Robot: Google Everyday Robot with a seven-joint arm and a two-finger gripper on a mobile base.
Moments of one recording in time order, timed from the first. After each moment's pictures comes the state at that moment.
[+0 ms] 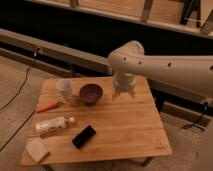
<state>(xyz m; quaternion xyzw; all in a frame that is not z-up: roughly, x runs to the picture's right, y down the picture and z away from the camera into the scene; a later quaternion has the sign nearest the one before) 0.102 0.015 0.709 -0.18 0.22 0.67 0.69</state>
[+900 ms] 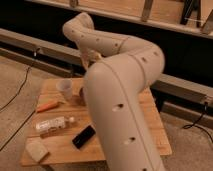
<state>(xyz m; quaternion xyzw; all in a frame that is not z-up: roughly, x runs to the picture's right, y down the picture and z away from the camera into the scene) -0.104 -0.128 0.823 -0.14 0.23 0.58 0.77</state>
